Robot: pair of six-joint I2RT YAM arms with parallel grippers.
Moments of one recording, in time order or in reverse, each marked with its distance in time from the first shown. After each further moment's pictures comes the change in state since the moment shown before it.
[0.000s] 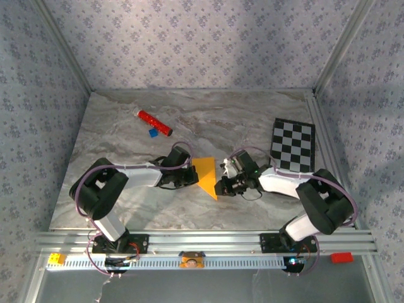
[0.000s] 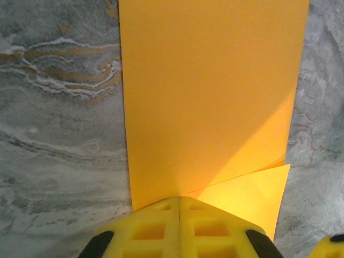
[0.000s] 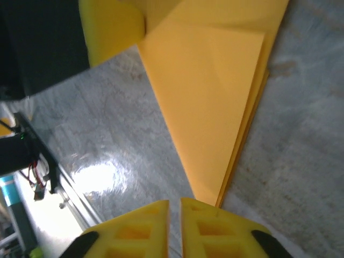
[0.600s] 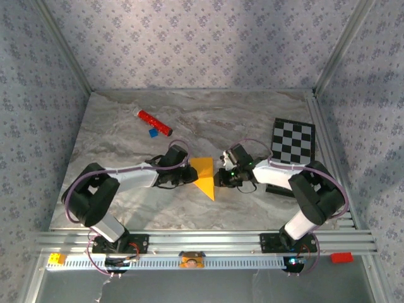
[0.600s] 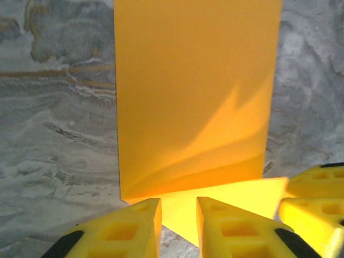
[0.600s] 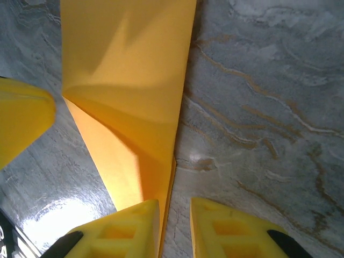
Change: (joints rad) left arm -0.001 -0.099 0.002 -0.075 -0.061 0.017; right arm -0.003 0.101 0.114 -0.046 0.180 0.024
